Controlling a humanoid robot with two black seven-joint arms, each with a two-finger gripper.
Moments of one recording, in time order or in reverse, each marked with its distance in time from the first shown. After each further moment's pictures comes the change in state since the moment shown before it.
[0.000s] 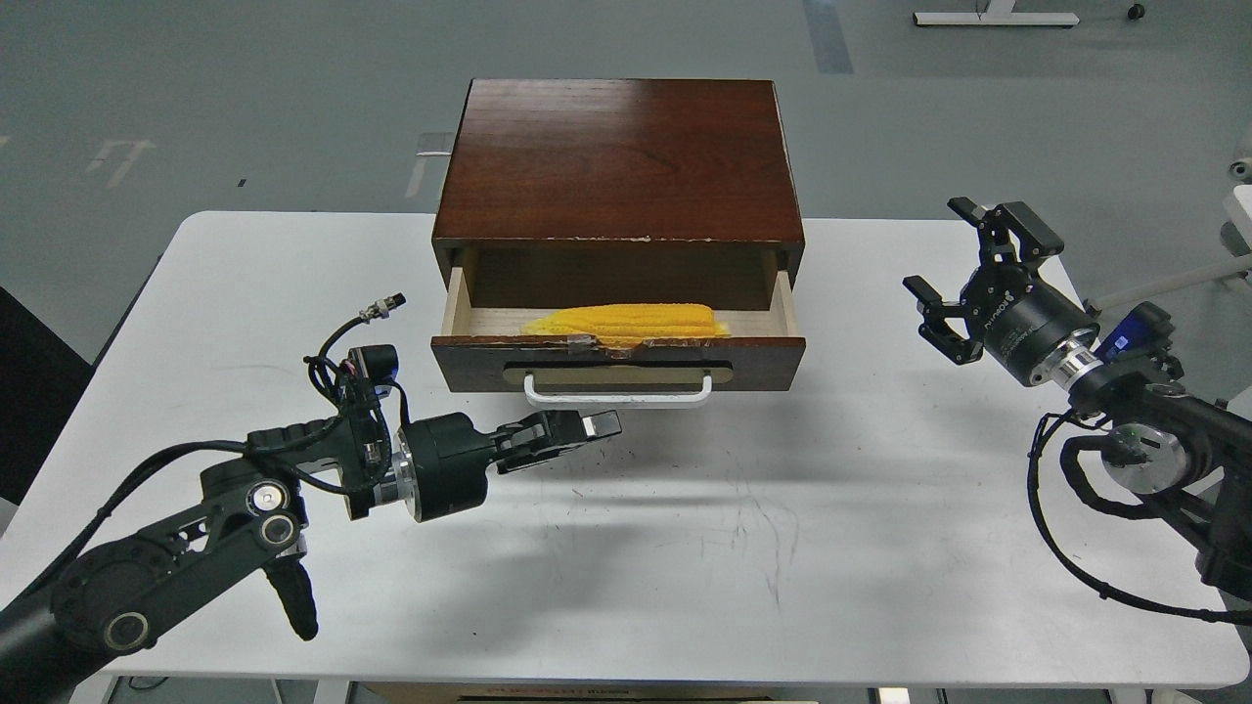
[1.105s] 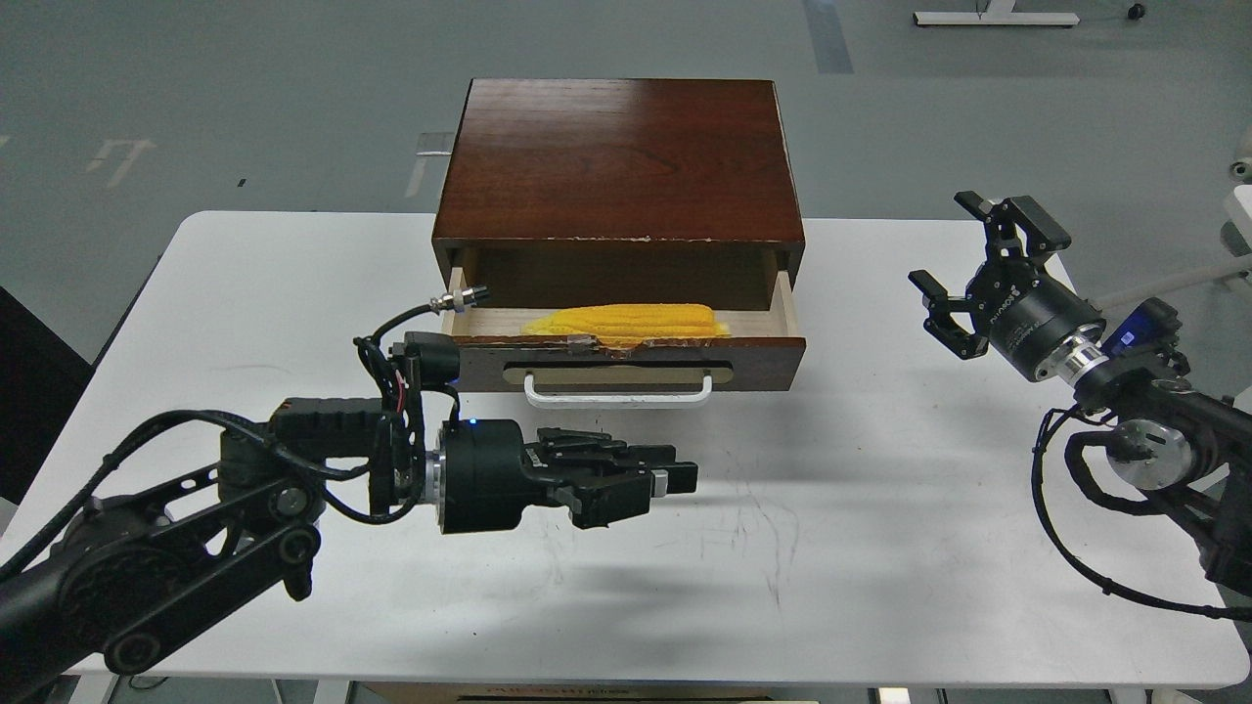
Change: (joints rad) left arm -0.070 0.004 0.026 -0.170 0.415 -0.088 -0.153; right arm 0.003 -0.007 0.008 -0.003 0.001 0.000 0.000
